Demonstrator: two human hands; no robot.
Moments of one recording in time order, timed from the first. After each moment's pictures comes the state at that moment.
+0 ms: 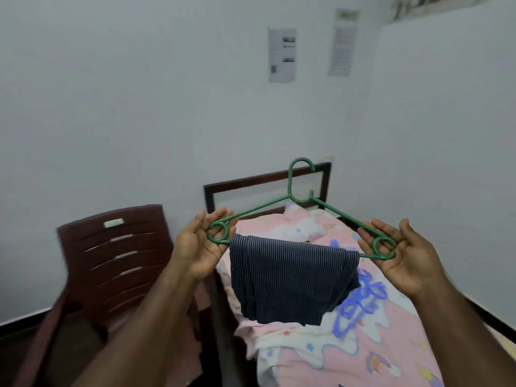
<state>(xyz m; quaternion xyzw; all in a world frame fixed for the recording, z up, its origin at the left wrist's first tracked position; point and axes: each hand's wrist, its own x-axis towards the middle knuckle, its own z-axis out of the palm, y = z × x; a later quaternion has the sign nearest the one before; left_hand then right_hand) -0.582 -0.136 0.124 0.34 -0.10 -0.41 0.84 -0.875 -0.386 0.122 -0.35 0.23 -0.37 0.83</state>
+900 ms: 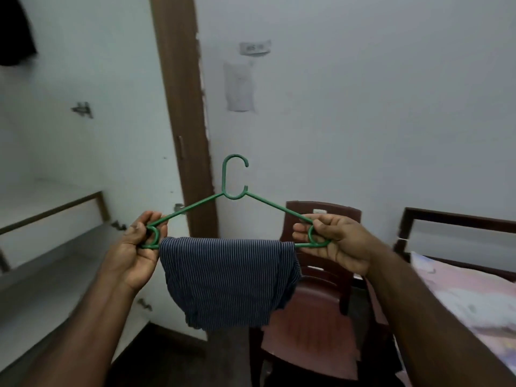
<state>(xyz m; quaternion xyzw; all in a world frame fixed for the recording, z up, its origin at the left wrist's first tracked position) -0.634 0.414 0.163 0.35 0.04 0.16 0.92 -0.611 0.023 0.177 -0.58 -0.09 0.14 0.80</state>
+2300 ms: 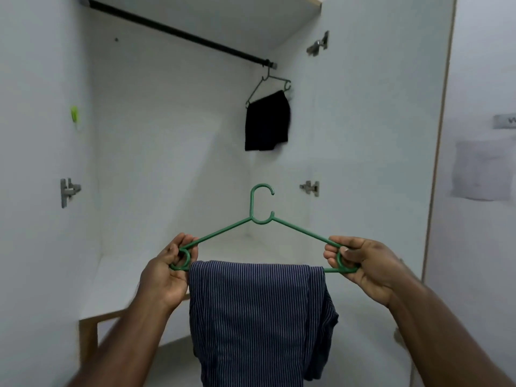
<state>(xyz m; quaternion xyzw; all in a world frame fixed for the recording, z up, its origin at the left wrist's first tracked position) -0.647 0.851 0.245 0.26 0.06 0.46 0.85 -0.433 0.559 0.291 -0.52 -0.23 0.24 0.78</state>
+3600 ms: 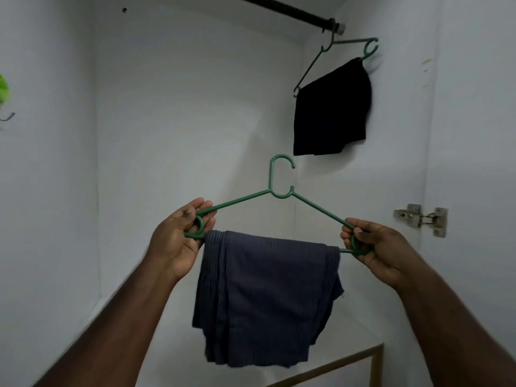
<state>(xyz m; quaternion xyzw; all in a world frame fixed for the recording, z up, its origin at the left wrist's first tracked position) -0.475 1.131 0.339 0.42 0.03 0.52 0.74 -0.197 0.902 0.336 -0.47 -0.30 0.25 0.79</state>
